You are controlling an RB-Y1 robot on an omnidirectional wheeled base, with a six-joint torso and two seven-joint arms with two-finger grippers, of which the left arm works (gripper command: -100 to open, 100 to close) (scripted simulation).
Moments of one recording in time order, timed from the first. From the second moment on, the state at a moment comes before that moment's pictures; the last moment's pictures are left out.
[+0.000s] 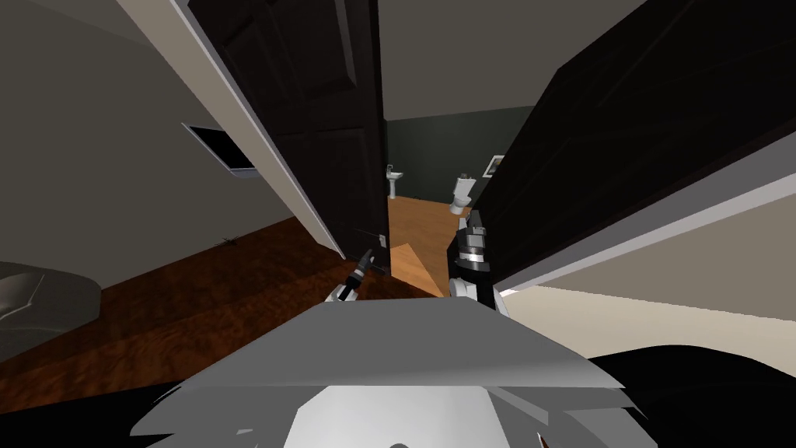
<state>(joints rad) -0.12 0.13 -0.02 -0.69 -0.42 -0.88 0.42</state>
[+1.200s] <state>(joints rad) -0.14 0.11 -0.01 -0.63 -0.41 -0.90 0.38</state>
